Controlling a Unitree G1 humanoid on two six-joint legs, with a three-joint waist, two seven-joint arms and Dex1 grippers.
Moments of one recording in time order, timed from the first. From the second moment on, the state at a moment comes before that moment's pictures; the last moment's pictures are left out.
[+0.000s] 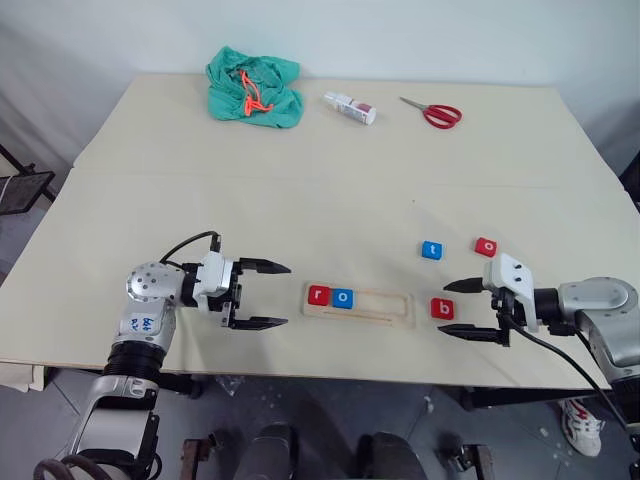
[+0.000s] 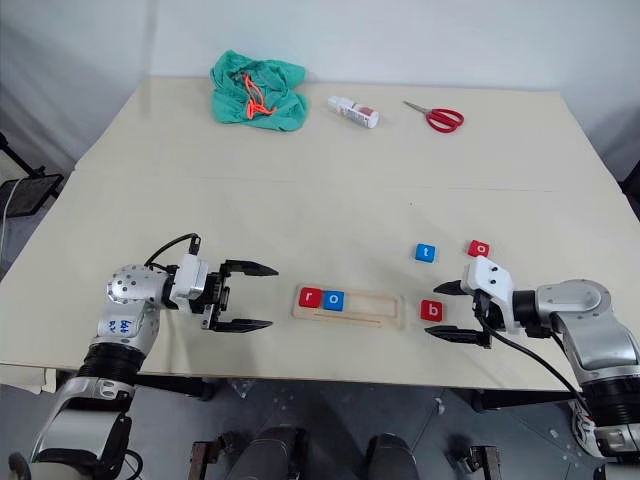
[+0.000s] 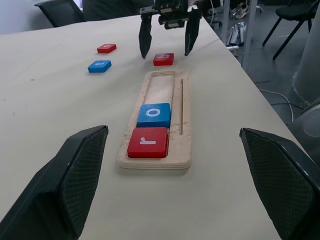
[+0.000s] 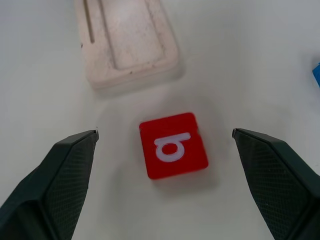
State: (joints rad) left arm -0.54 0.51 -0.01 0.49 -0.37 -0.32 -1.50; right arm -0.31 -0.89 0.01 0.16 0.28 0.20 1.29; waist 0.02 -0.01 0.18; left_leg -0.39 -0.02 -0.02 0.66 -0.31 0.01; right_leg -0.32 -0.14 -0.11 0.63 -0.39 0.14
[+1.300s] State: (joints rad) left arm -0.61 0.46 -0.02 0.61 -0.36 -0.38 -1.50; right arm -0.49 -0.83 0.08 -0.27 0.38 0.62 1.13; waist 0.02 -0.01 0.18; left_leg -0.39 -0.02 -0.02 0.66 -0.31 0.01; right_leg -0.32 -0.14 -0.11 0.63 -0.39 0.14
